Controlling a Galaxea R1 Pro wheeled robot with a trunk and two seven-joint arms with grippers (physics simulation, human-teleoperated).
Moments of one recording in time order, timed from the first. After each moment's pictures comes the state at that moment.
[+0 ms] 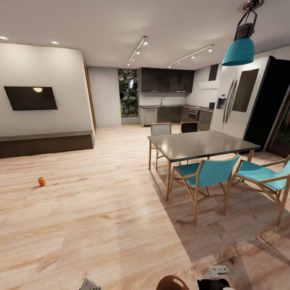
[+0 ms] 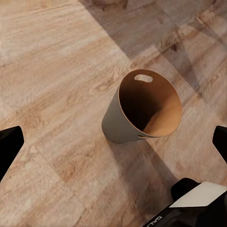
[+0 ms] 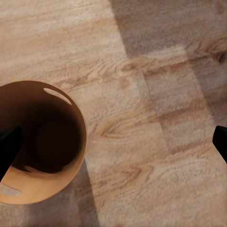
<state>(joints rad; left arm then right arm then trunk) 0.01 0.11 0.00 -1.03 -0.01 0.22 -0.68 -0.37 -0.08 0.00 -0.33 0.01 0.06 0.01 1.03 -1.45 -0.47</state>
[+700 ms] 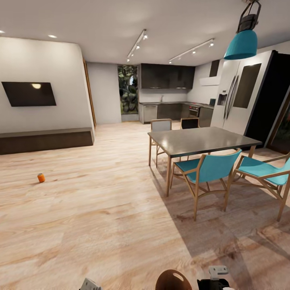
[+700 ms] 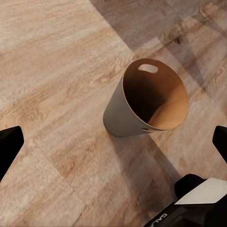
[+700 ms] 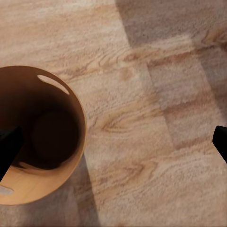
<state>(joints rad) 0.01 0.11 0.00 -1.03 -0.01 0.22 -0.68 -0.37 -0.08 0.00 -0.33 0.01 0.06 0.01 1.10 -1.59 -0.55</state>
